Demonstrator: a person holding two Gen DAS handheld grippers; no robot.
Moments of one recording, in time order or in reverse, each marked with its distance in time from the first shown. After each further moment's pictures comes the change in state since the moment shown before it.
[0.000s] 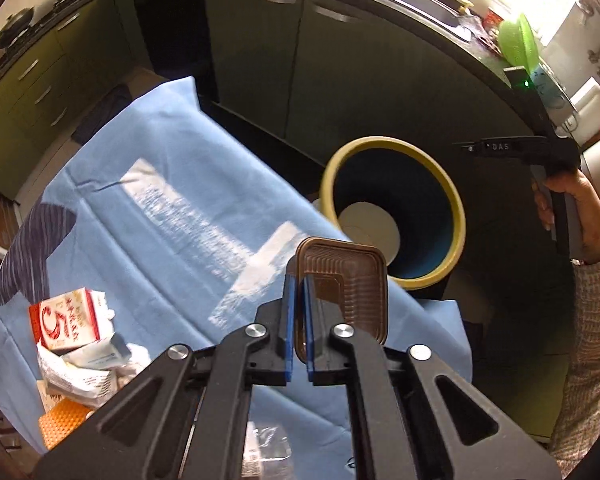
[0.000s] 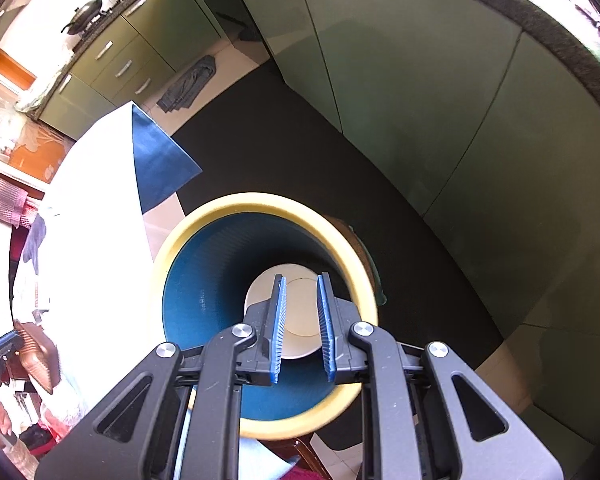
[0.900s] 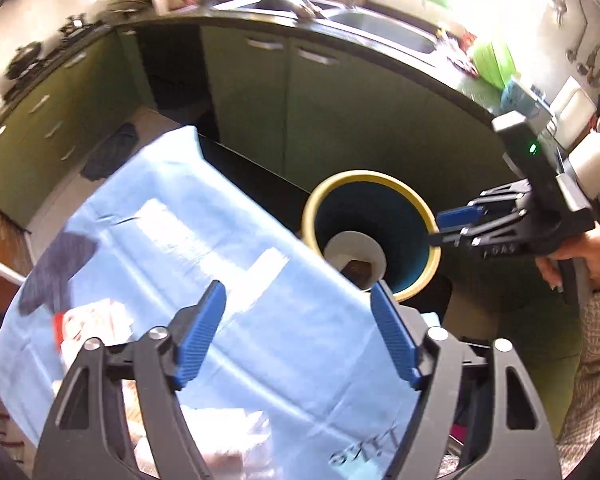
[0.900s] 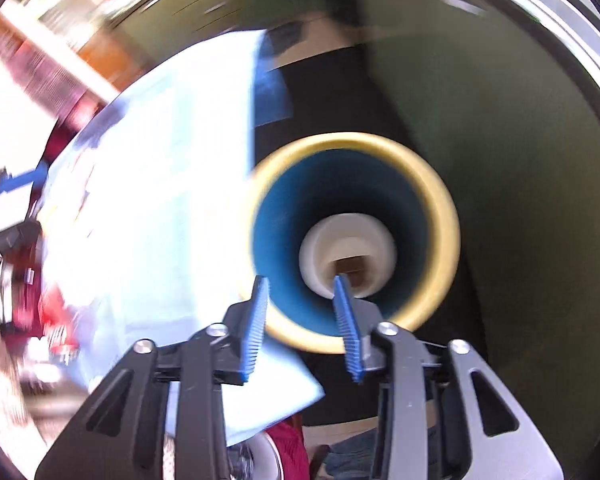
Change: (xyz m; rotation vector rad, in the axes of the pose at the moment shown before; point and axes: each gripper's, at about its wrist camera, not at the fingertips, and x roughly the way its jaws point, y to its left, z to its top) left arm -0.072 -0.020 -0.029 -0.005 -0.168 0.042; right arm -0.027 0.125 -0.067 -0.435 0.119 0.114
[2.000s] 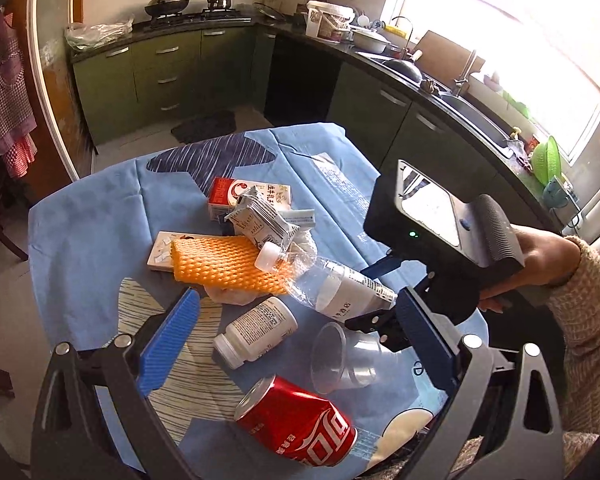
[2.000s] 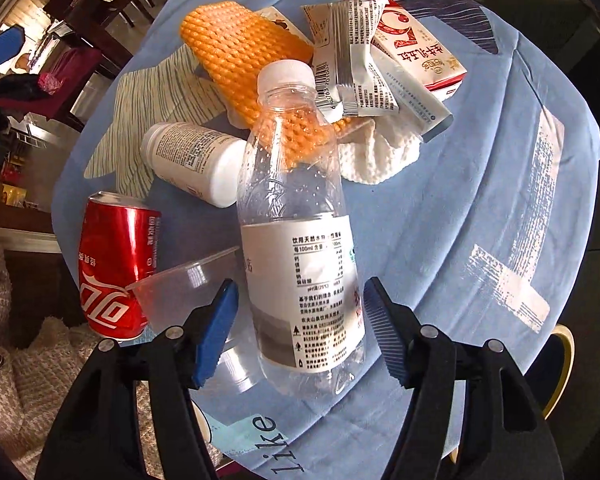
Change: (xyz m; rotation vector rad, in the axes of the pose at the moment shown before) left arm -0.120 0.136 -0.184 -0.362 -0.181 0.118; right arm 0.140 0.305 0.027 -0.661 0.314 0.009
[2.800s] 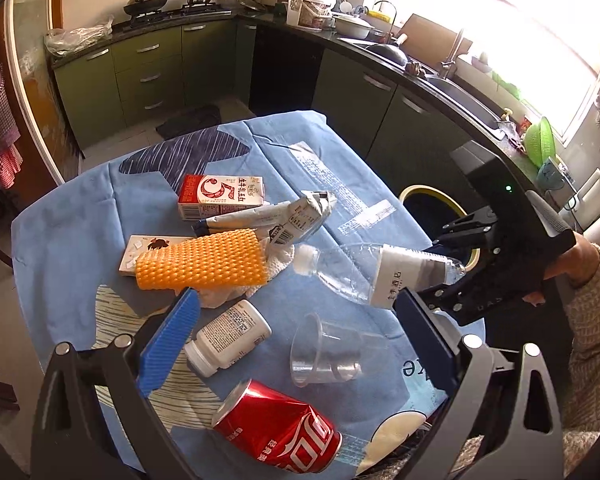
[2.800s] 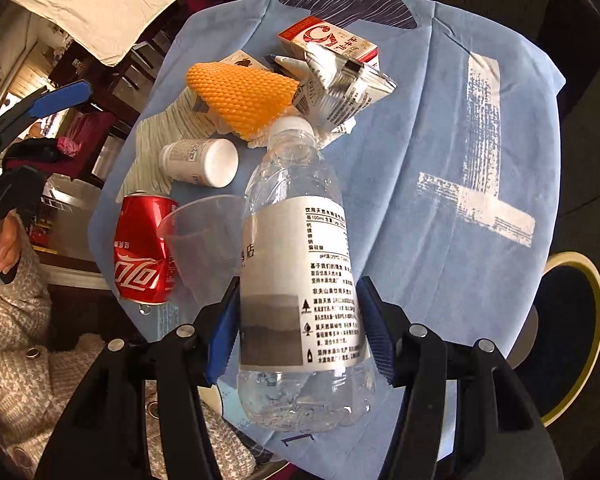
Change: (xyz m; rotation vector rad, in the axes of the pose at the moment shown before) left arm 0.024 -0.027 0.004 0.053 0.038 -0.025; right arm -0.050 -0.039 -0.086 0.167 -0.187 0.161
